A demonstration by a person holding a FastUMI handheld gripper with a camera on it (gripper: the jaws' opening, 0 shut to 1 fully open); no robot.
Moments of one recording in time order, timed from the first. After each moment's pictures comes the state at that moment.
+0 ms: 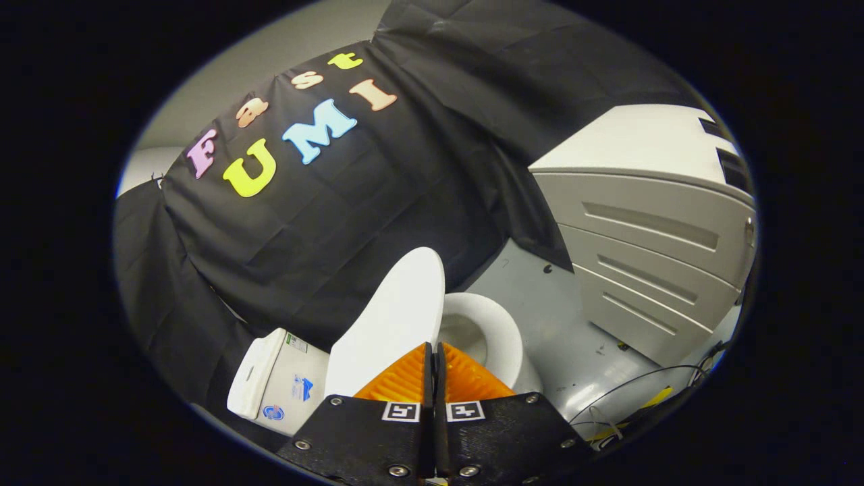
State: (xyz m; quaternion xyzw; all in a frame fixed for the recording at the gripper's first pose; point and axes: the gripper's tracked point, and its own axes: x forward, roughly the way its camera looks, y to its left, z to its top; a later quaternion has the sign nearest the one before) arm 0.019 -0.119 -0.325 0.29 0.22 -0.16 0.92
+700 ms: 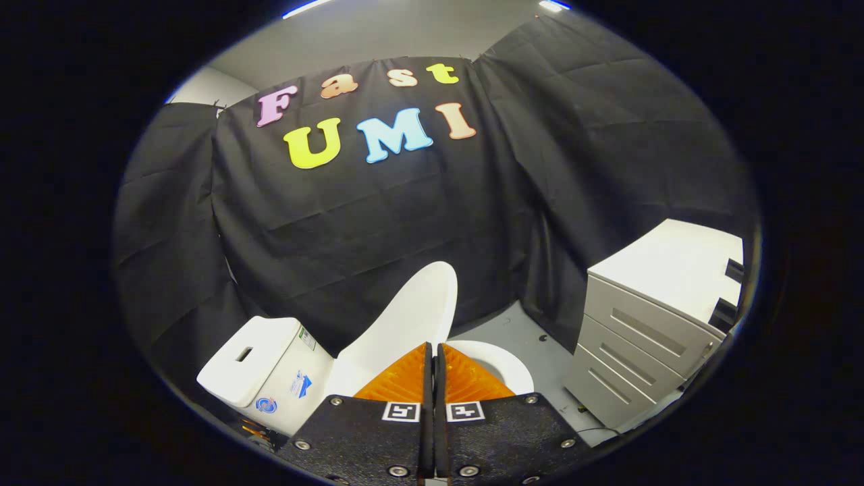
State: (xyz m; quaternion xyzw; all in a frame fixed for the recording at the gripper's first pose) arm 0.058 -0.047 -0.215 0.10 0.18 -0.13 0.97
